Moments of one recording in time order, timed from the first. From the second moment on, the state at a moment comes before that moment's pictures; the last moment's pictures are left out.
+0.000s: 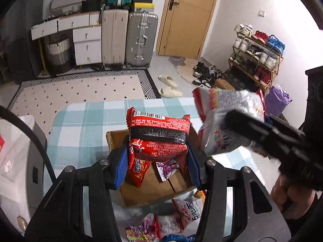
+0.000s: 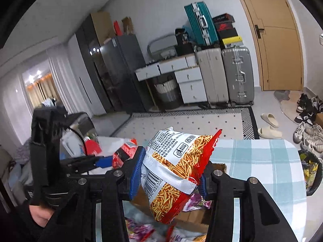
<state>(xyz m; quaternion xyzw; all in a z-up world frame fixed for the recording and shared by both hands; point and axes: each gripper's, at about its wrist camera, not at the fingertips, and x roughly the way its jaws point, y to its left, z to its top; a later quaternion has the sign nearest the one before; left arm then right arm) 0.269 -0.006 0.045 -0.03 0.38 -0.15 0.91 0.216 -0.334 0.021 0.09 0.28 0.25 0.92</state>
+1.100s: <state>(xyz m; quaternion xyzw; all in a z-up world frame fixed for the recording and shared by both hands) 0.344 0.004 -0.056 -0.04 0.48 -0.14 0.87 0.279 -0.325 -0.055 0.06 0.32 0.23 0.92</state>
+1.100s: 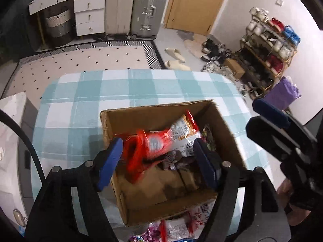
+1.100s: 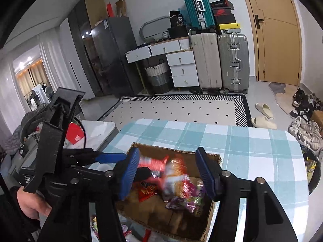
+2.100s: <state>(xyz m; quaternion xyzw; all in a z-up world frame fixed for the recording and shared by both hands) 0.151 0.000 0.009 0.00 0.36 -0.15 0.92 0.141 -0.367 -0.013 0.09 0.26 0.23 0.93</state>
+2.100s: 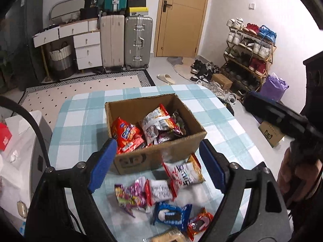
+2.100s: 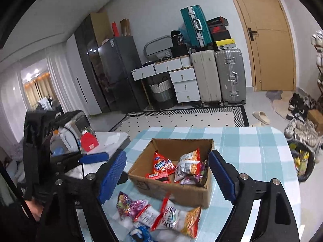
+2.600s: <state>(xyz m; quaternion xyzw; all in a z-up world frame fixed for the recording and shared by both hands) 0.033 0.029 -0.025 0.02 0.31 -0.10 0.95 0.050 -0.385 -0.024 0.06 0.18 0.27 0.94</state>
